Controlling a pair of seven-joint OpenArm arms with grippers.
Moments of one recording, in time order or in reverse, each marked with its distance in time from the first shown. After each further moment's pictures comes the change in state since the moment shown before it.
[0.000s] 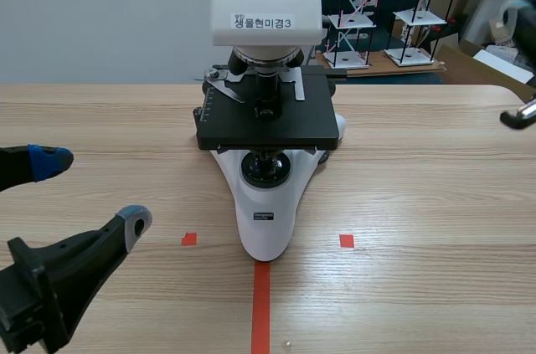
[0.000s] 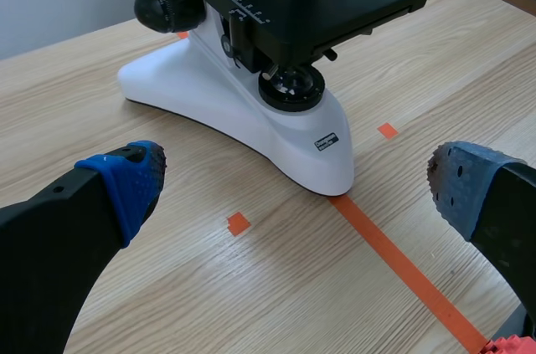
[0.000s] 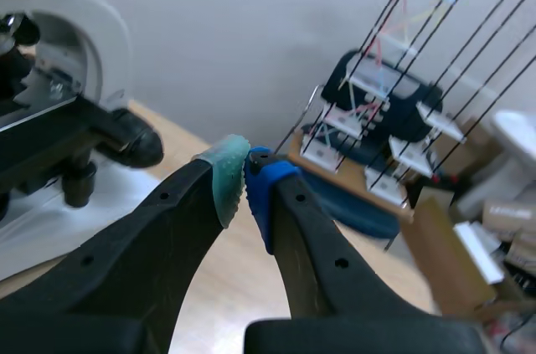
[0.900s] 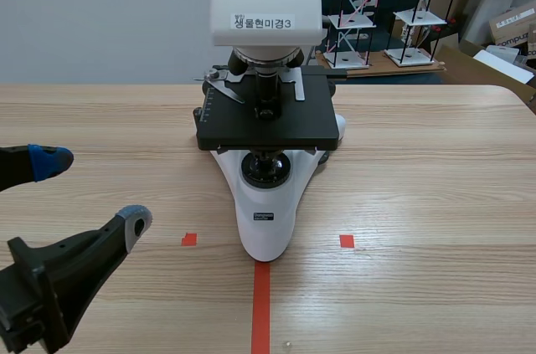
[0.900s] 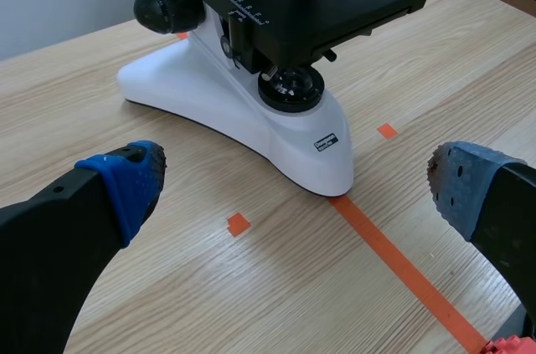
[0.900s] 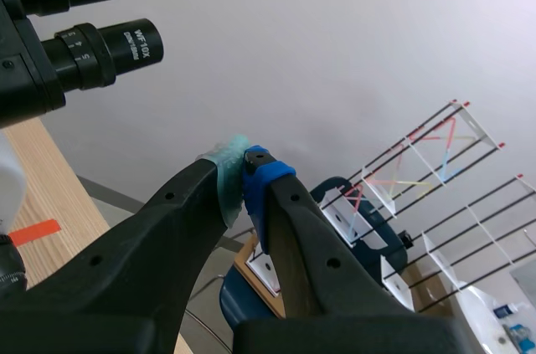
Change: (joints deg) left arm 0.0 0.0 0.0 0.0 0.0 0.0 0.0; right arm 58.1 13.1 -40.2 -25.4 0.0 3.0 -0.6
